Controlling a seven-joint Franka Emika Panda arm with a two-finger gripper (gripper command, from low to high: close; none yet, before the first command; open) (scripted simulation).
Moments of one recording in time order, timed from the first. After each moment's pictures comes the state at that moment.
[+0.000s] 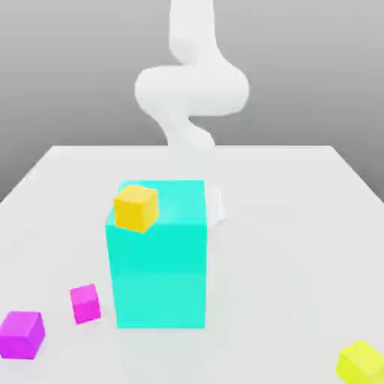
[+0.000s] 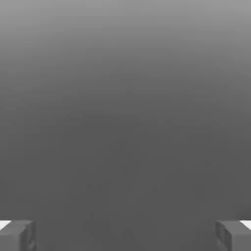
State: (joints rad) arm 0.00 -0.71 0.03 -2.29 -0.02 2.32 0.81
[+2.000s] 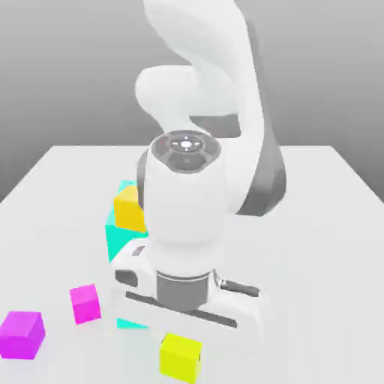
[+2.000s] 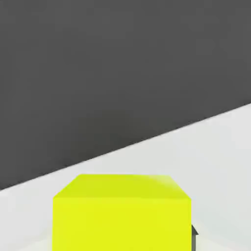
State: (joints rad) arm -0.13 0.26 -0.03 -2.34 -0.02 2.58 1.21
